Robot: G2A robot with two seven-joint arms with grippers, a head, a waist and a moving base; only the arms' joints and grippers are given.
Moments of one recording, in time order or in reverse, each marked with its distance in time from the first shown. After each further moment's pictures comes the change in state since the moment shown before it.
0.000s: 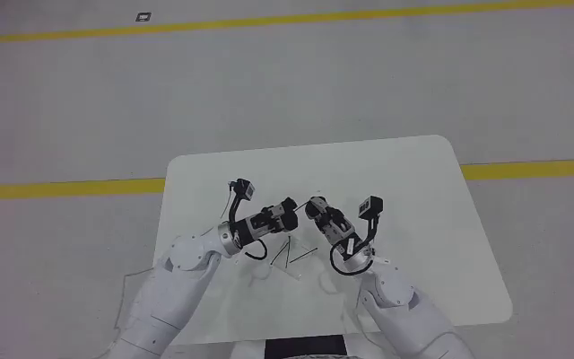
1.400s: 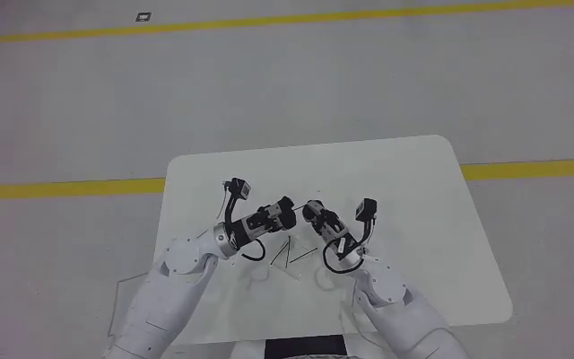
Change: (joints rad) left arm 0.038 0.007 -0.029 -0.060 0.000 0.000 0.019; right arm 0.026 -0.024 -0.019 0.070 -0.062 0.037 -0.035
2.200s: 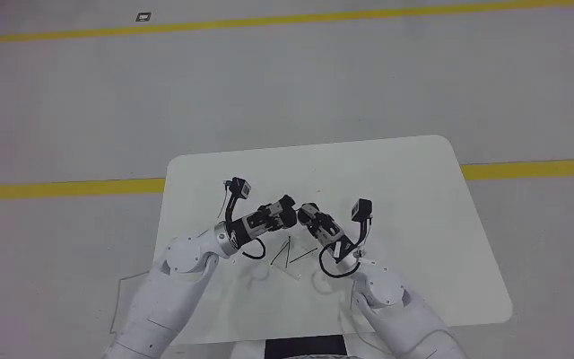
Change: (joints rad) left arm -0.013 -0.003 0.006 0.020 -0.005 0.000 0.002; right arm -0.003 -0.006 -0.006 -0.004 -0.050 -0.002 0.026
